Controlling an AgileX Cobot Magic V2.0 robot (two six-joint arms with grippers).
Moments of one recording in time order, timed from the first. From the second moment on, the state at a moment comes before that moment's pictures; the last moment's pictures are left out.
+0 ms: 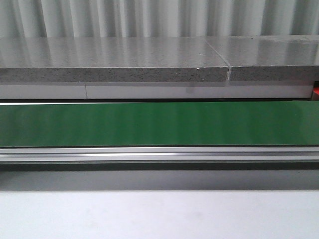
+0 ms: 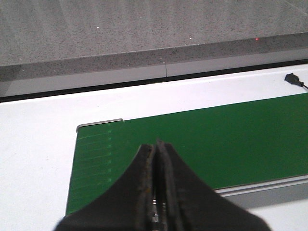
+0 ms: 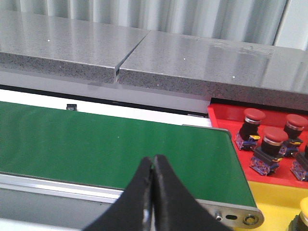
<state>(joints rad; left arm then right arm) 0.01 0.45 -0.52 -0.33 0.52 0.35 0.01 -0.01 0.03 0.00 0.09 -0.04</state>
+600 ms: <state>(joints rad) -0.11 0.39 -0.29 -0.02 0.11 0.05 0.01 -0.01 0.03 0.00 0.09 -0.04</state>
